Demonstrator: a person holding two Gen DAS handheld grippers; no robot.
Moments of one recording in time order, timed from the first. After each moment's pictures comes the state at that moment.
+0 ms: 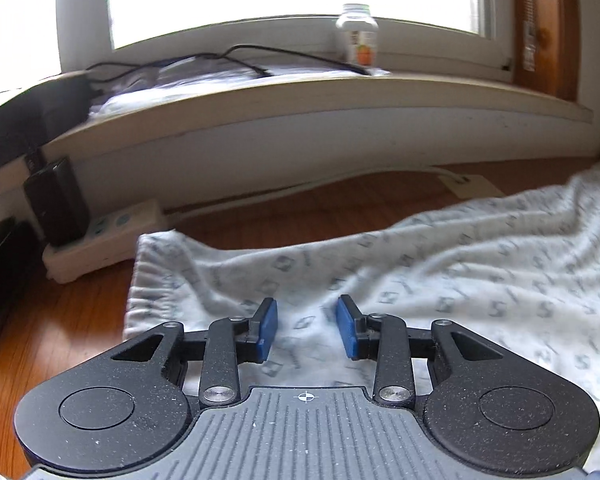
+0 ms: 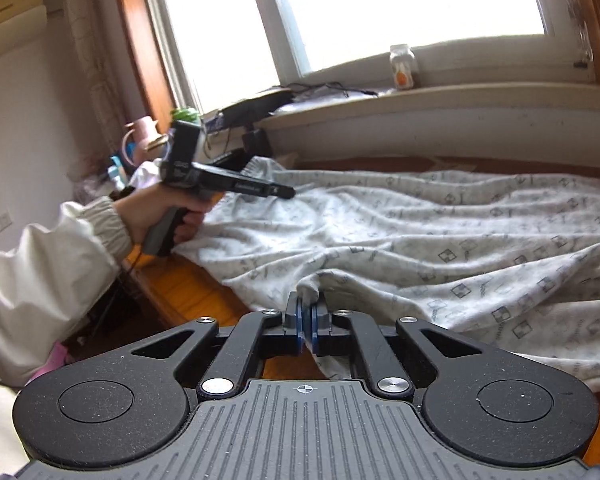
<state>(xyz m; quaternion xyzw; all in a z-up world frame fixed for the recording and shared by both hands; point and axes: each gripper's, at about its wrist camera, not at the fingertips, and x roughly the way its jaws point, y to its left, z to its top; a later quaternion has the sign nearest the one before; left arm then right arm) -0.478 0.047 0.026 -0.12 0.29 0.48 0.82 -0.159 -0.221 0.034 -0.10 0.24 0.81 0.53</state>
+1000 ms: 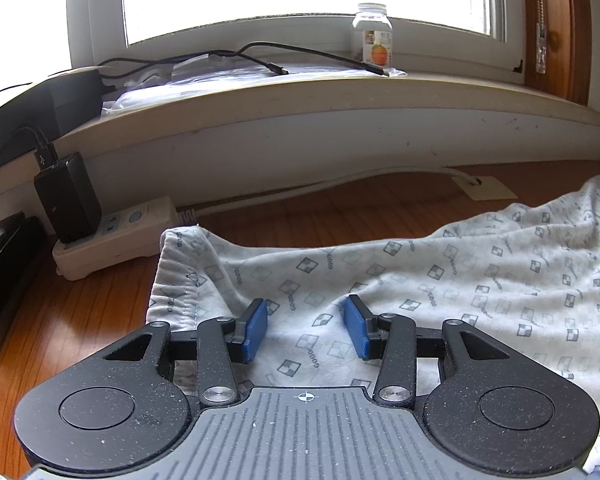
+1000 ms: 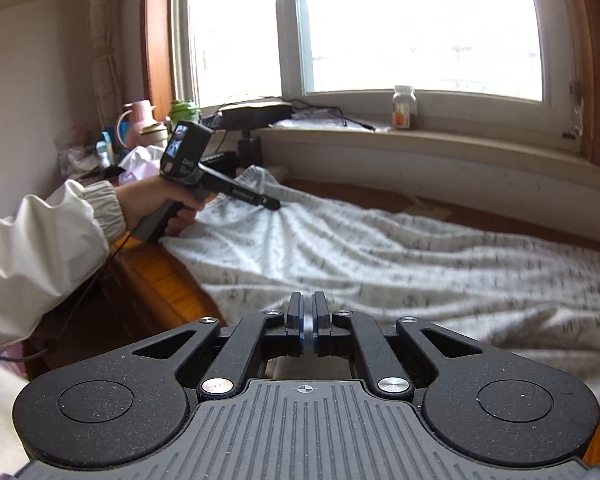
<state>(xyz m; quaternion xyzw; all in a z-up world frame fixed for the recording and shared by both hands) -0.484 0.050 0.027 -0.13 0.29 0.49 0.81 -0.171 -0.228 0.058 -0.14 0.16 0.79 0.57</state>
